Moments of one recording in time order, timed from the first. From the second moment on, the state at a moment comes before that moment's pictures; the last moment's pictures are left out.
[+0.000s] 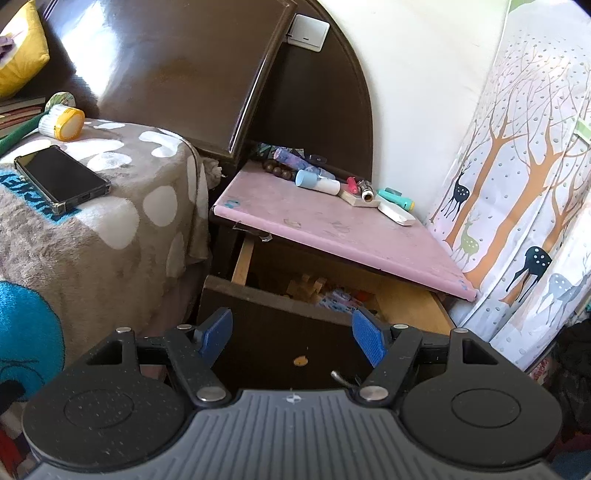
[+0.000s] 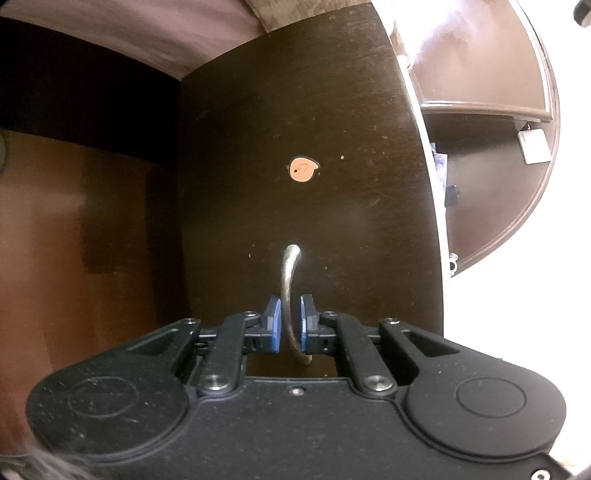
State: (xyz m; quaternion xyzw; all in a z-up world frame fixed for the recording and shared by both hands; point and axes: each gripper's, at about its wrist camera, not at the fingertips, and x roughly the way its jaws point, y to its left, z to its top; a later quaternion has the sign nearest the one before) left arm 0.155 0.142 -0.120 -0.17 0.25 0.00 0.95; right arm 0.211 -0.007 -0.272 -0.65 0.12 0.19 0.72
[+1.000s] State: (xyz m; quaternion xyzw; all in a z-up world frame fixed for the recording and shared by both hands) left arm 0.159 0.146 -0.127 -0.17 0.27 0.00 0.95; right arm 0.274 0.012 -0.281 -0.64 0.14 0.17 0.74
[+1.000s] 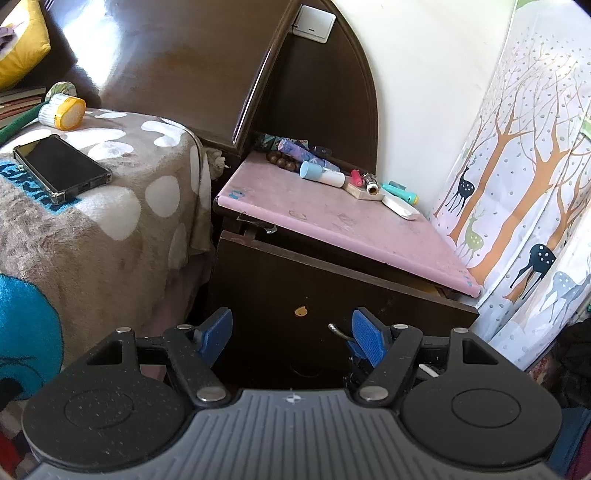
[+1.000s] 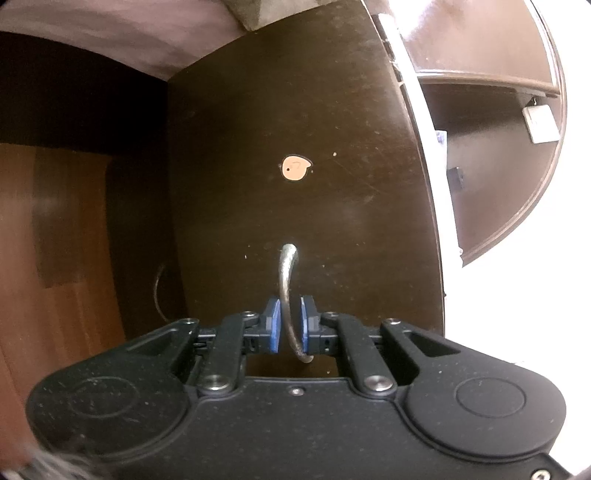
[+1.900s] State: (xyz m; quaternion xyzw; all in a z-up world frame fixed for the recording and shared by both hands) left arm 0.173 0.145 -0.135 -0.18 0.28 0.00 0.94; right arm 0.305 0.020 -0.292 -0.62 0.17 0.15 0.75
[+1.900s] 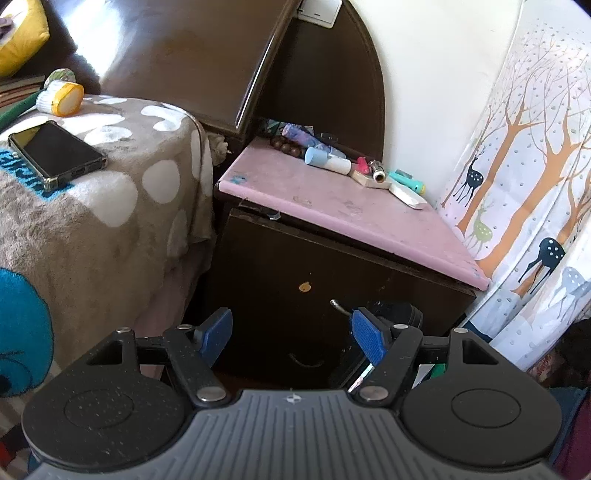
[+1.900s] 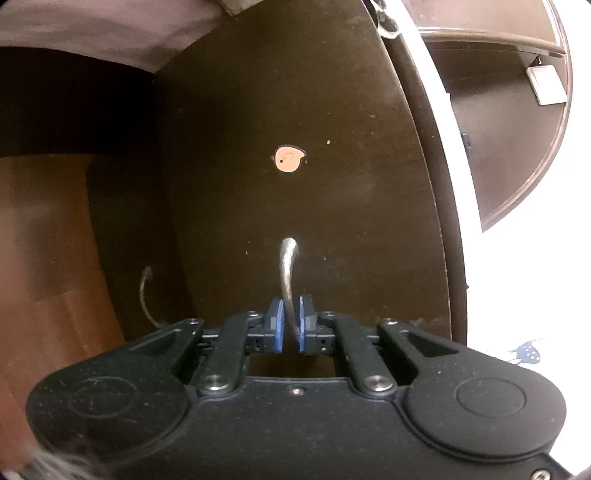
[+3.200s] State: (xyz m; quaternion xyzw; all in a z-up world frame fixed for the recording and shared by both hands) left arm 0.168 0.100 -0.159 -0.09 0.35 0.04 0.93; right arm 0.257 -0.090 -0.133 -0.23 0.40 0.10 0.88
